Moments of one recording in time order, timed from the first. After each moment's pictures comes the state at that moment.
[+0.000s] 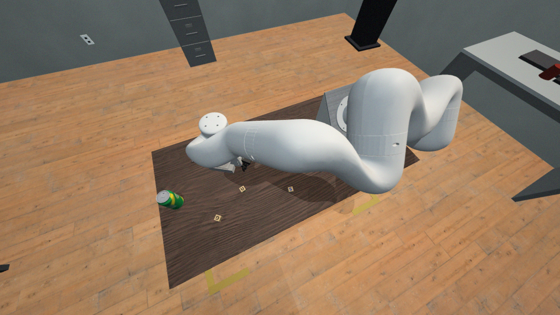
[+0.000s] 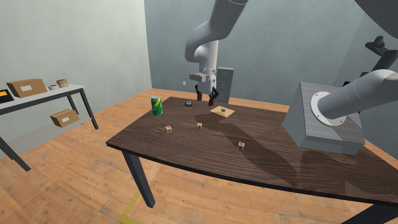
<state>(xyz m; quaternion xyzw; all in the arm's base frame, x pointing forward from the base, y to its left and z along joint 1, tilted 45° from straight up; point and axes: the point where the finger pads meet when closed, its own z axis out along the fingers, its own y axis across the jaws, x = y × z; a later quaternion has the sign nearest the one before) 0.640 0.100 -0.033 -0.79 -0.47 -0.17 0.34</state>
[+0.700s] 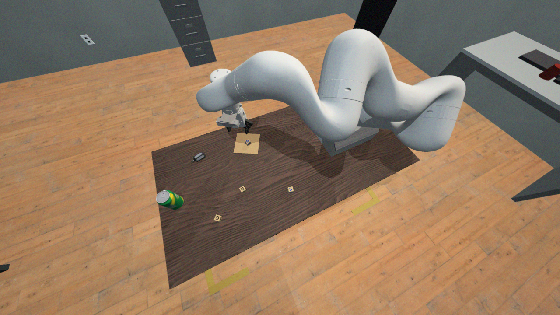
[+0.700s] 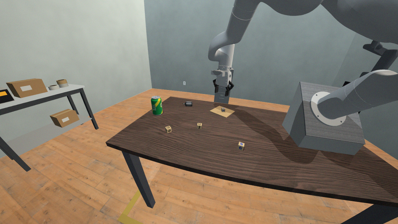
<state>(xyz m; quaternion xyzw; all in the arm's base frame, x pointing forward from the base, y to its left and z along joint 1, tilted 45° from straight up) 0.570 -0.045 -0.162 -0.80 -0.47 -0.16 0.34</state>
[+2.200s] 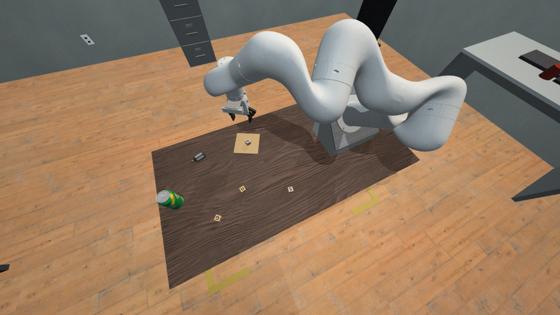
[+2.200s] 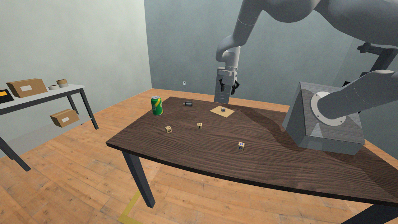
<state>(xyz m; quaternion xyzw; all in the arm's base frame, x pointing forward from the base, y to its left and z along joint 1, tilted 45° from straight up) 0.531 -0.093 -0.211 -0.80 -0.47 -0.17 0.34</state>
